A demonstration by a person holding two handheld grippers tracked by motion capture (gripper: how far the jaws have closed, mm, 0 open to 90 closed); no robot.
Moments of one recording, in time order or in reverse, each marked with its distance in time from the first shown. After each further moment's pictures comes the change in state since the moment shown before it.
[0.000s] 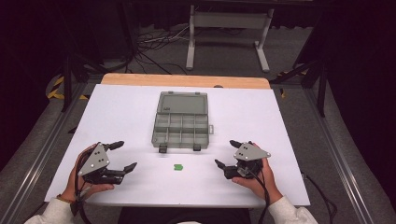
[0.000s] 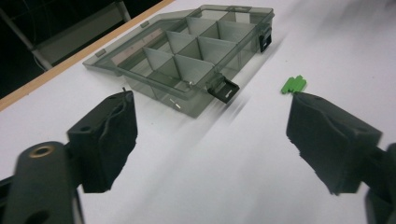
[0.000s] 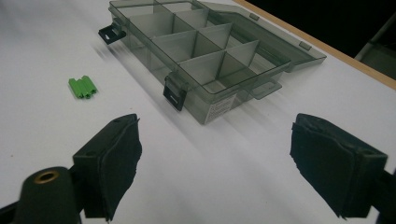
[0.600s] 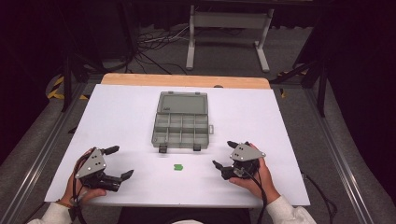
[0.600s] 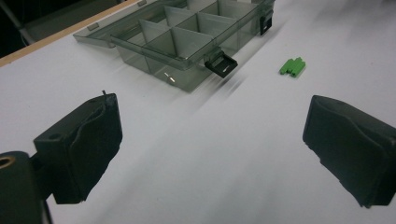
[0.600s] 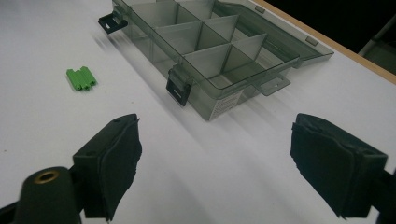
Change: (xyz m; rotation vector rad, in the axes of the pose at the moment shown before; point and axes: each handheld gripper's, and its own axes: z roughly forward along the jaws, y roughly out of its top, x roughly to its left) left arm 0.002 -0.025 0.003 0.009 -0.029 -0.079; right arm 0.005 0.000 0.008 0.031 -0.001 -0.023
